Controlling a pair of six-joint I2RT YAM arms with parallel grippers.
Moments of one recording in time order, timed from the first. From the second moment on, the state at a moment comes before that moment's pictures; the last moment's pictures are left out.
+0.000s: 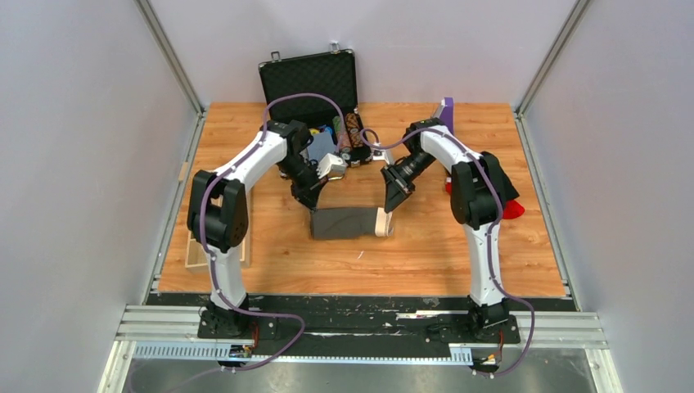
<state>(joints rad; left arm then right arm) -0.36 1.93 1.61 -1.28 0.62 0.88 0.30 2.29 1.91 -1.47 -0.88 -0.64</state>
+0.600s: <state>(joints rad) -0.33 2.20 1.85 -1.50 0.68 0.99 0.29 2.30 1.80 -1.47 -0.93 -0.64</state>
